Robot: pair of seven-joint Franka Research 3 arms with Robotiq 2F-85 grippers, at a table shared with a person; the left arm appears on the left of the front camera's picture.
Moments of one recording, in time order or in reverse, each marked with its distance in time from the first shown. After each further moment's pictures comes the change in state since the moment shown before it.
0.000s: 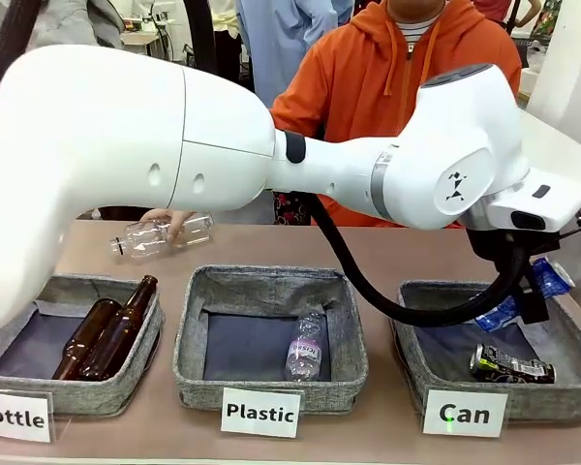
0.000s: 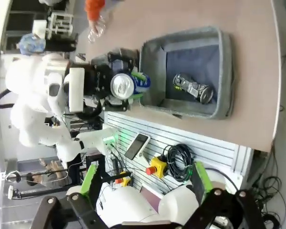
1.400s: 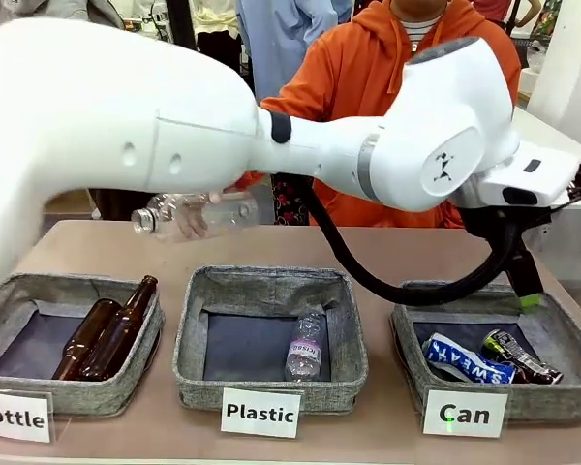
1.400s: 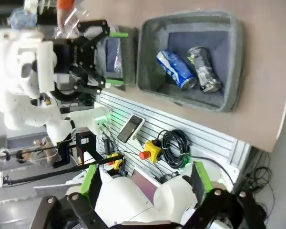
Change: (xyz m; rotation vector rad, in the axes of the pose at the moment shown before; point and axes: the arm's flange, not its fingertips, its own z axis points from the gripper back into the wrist) left arm -0.005 0.000 0.052 0.085 -0.007 0.023; right arm 0.024 0.023 -0.033 -0.035 0.140 0.079
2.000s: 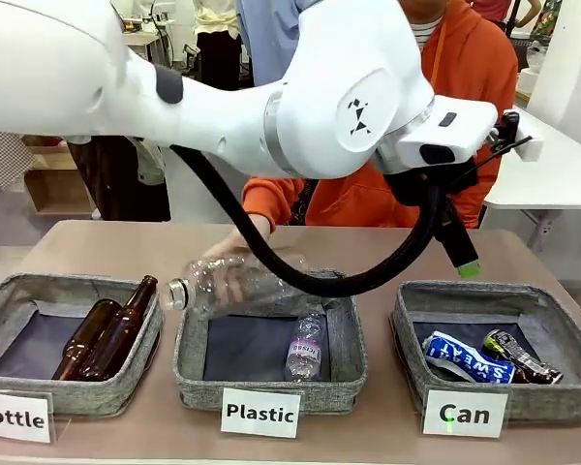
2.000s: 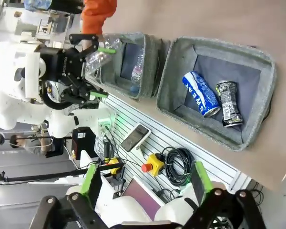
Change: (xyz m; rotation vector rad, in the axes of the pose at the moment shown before) left arm -0.057 -0.020 0.075 0.017 -0.066 0.058; right arm 0.038 0.033 -0.031 0.037 -0.008 0.118
